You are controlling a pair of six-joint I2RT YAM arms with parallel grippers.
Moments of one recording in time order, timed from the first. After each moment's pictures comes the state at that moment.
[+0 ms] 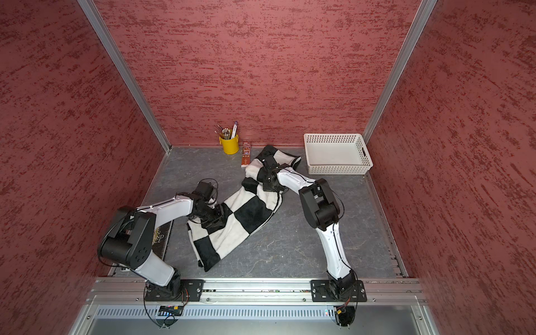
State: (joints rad) left arm -0.30 1.62 0.83 -0.57 0.40 -0.73; right arm 0.48 2.28 1.79 -0.66 -0.01 0.49
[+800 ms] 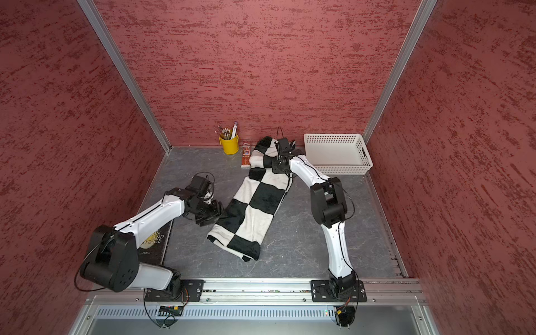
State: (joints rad) left arm -0.30 1.40 0.90 -0.82 0.29 -0.65; right arm 0.39 2.18 1.89 -0.67 -0.03 0.30
